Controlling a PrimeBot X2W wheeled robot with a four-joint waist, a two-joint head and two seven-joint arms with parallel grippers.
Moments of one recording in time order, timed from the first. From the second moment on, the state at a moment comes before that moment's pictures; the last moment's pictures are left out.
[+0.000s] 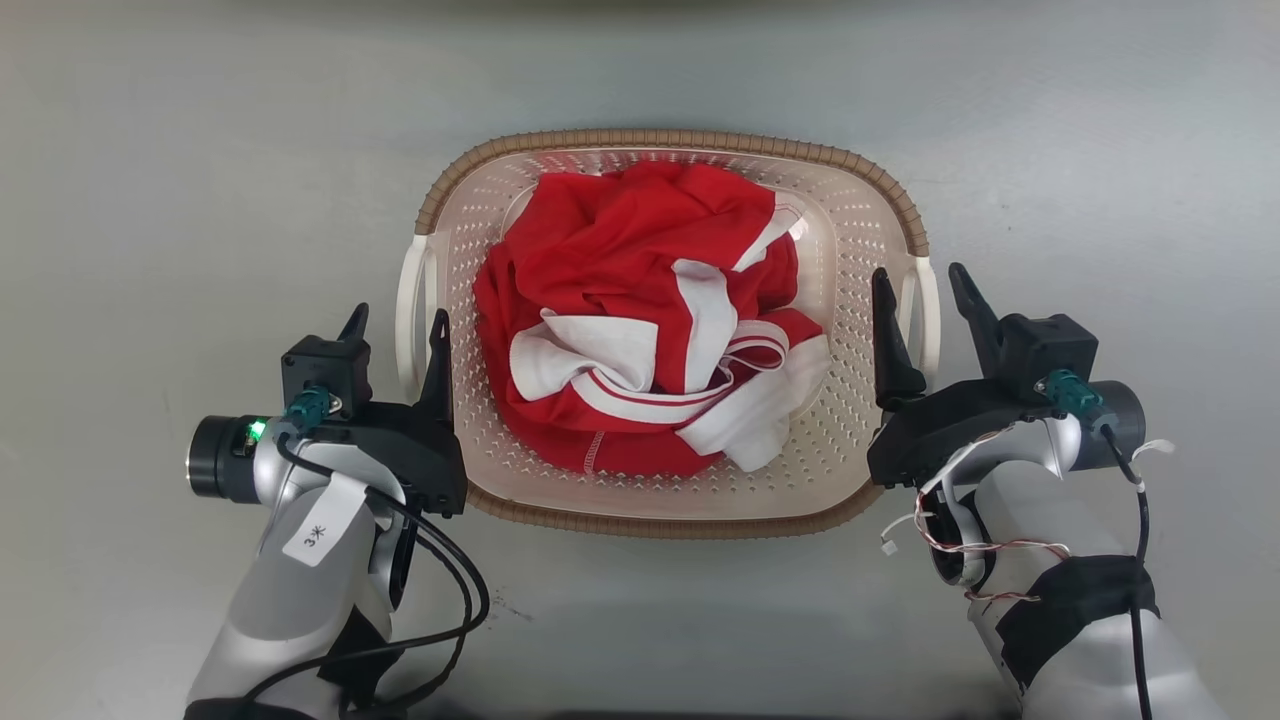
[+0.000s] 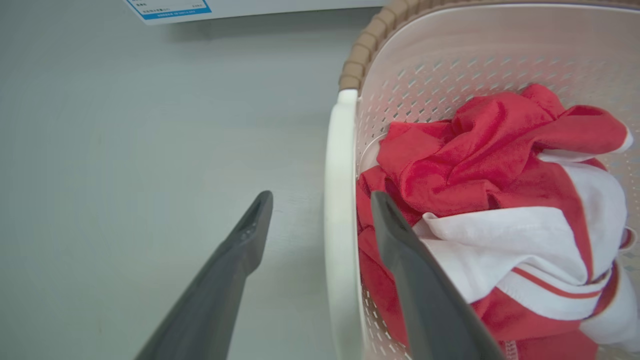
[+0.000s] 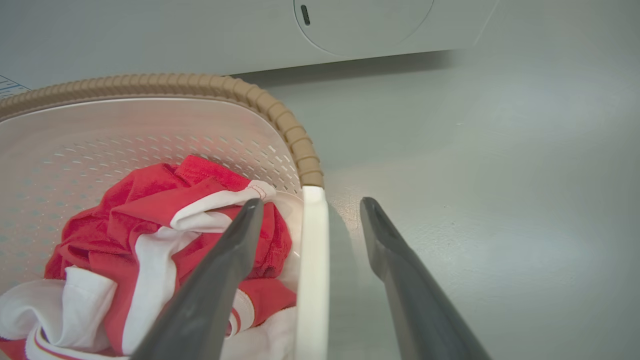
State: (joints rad) left arm -0.69 0.03 -0.20 0.90 -0.23 0.00 -0.25; right arm -0.67 -0.06 0.36 0.69 0.33 -0.10 -0.26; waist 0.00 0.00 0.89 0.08
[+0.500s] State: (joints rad) left arm -0.74 0.03 -0.21 1.00 -0.25 -0.02 -0.25; right arm -0.69 -0.06 0.41 0.75 0.38 -0.11 -0.26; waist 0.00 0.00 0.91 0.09
